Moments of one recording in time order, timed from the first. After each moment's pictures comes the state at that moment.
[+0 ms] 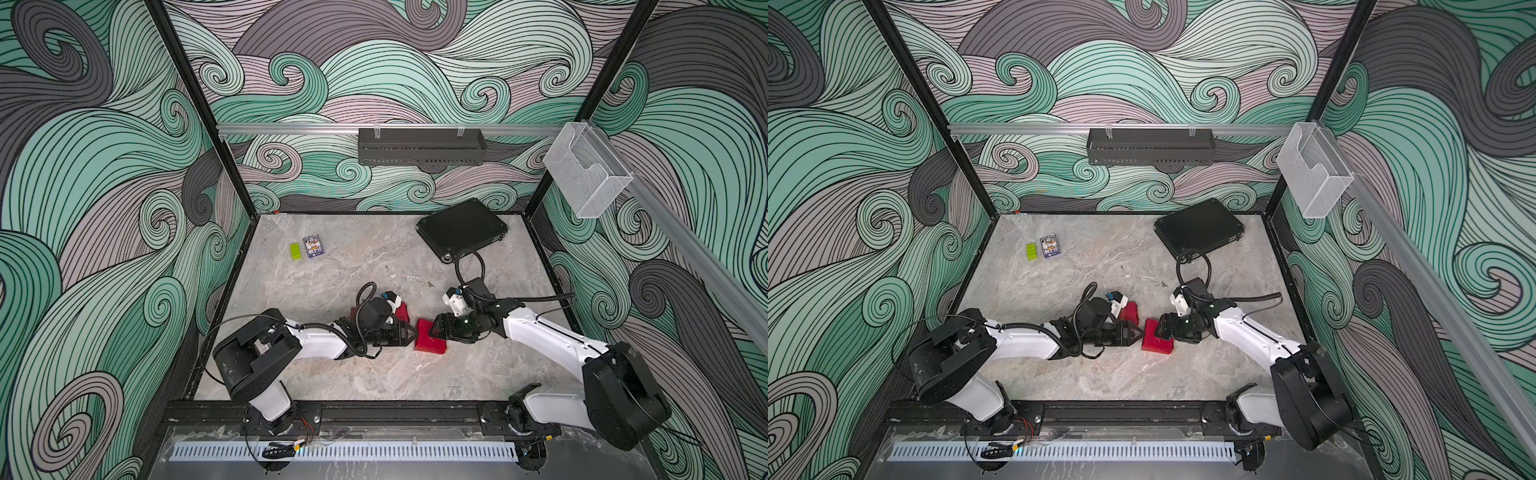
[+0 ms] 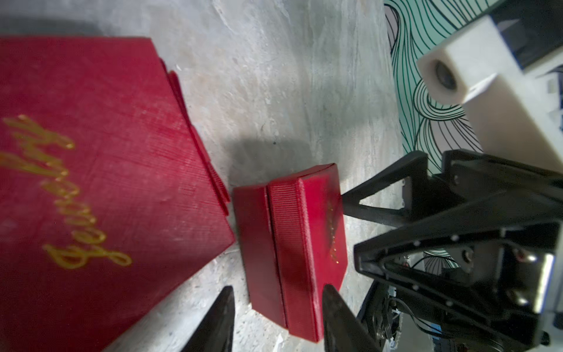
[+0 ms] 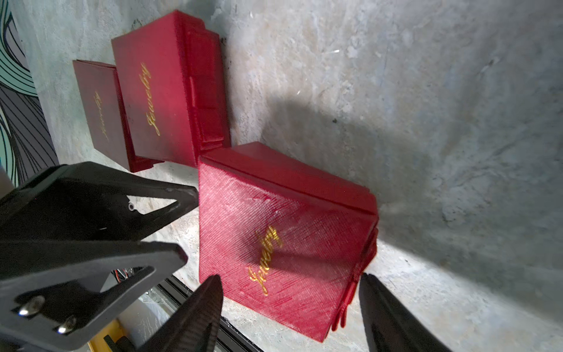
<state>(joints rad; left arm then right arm) -0.89 1.60 0.61 0.34 0.30 -0.88 0.47 1.31 0.66 -0.54 -0.44 0.46</state>
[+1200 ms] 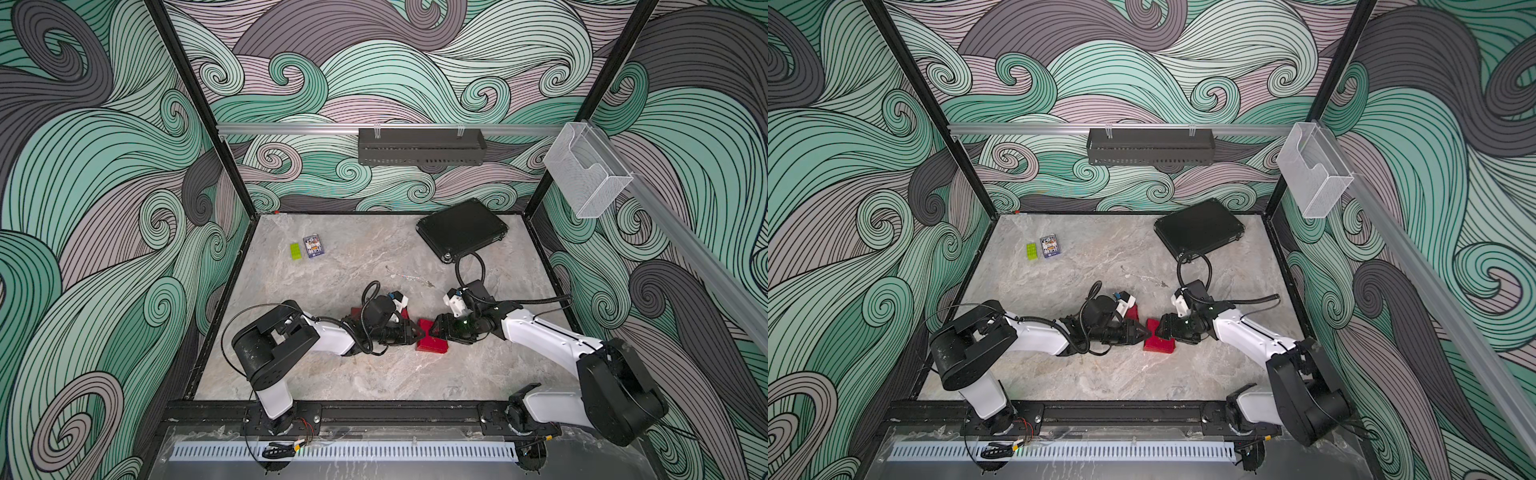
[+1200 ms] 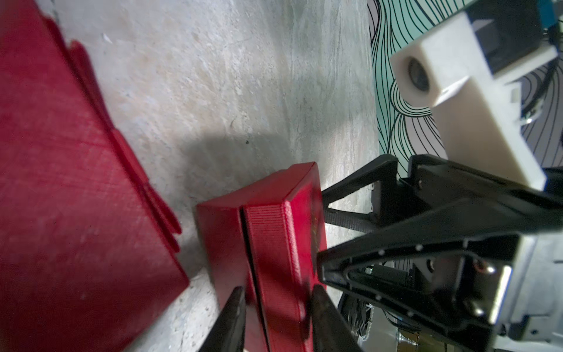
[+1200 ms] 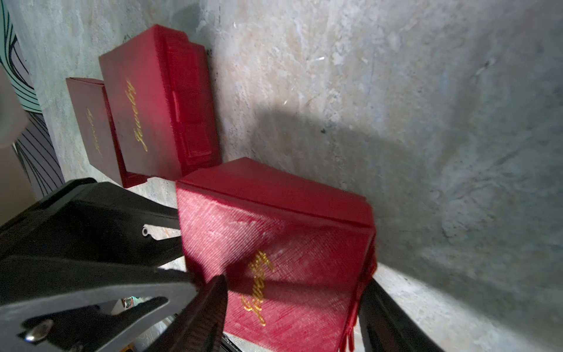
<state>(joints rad) -0.89 1.72 0.64 0.47 0.40 -0.95 0.46 1.34 0.63 -0.46 -0.44 0.50</state>
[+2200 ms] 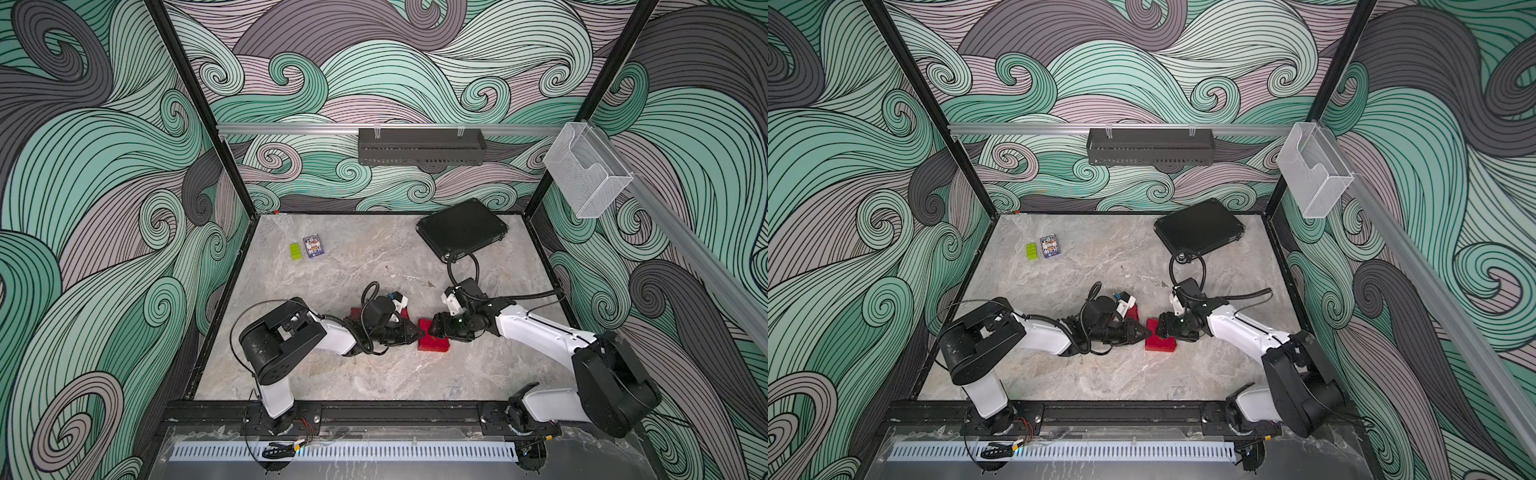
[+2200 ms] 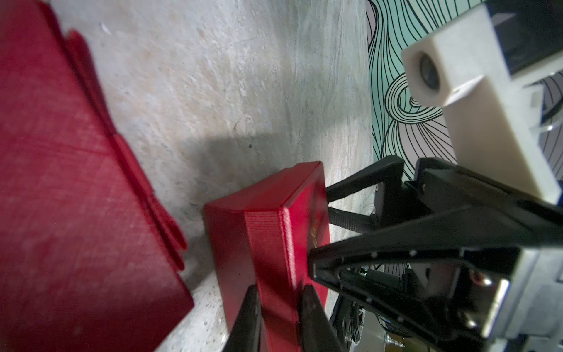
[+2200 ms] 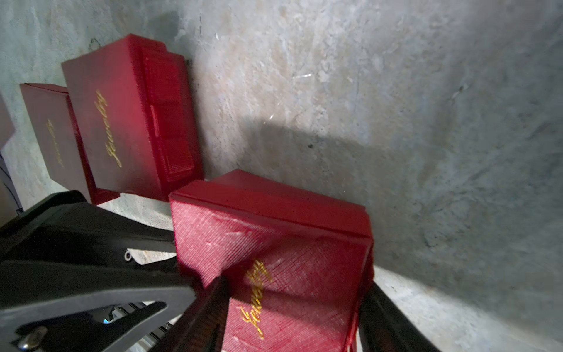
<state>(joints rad) -0.88 1.76 0.64 0.54 0.42 -0.98 0.52 1.38 0.68 -0.51 -0.33 0.51</state>
